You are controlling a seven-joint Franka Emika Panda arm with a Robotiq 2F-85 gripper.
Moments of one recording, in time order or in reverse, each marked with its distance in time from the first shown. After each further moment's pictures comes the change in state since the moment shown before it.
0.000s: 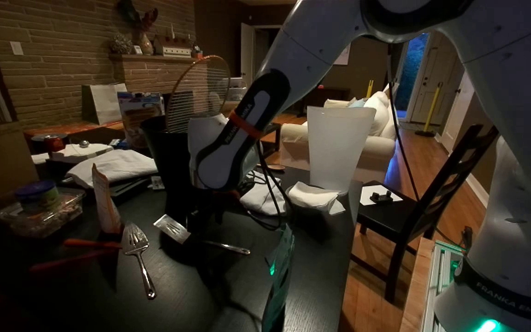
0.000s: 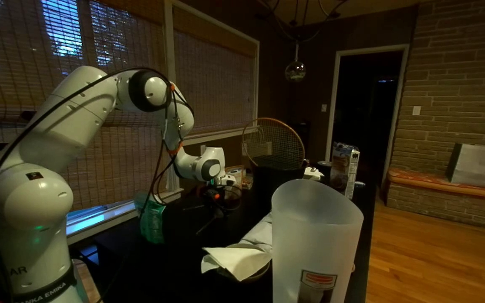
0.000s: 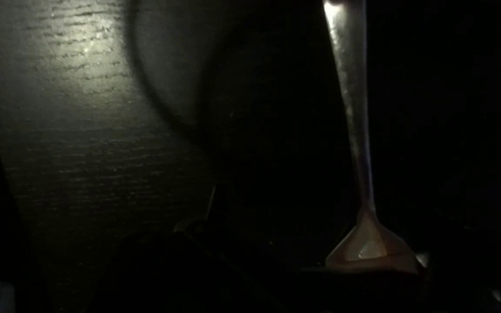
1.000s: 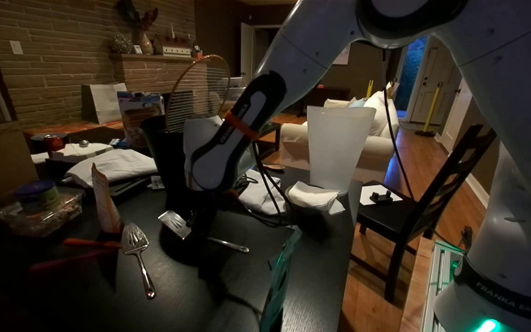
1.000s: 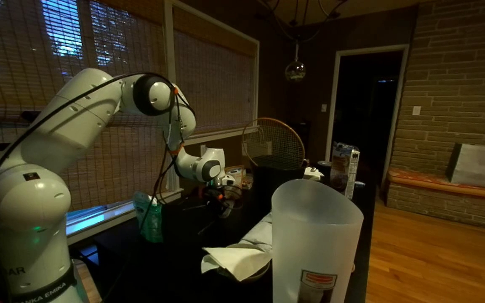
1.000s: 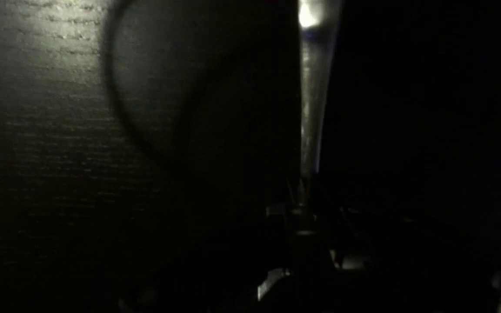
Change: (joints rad) arm -0.043 0.031 0.061 0.038 0.004 -0.012 -0.153
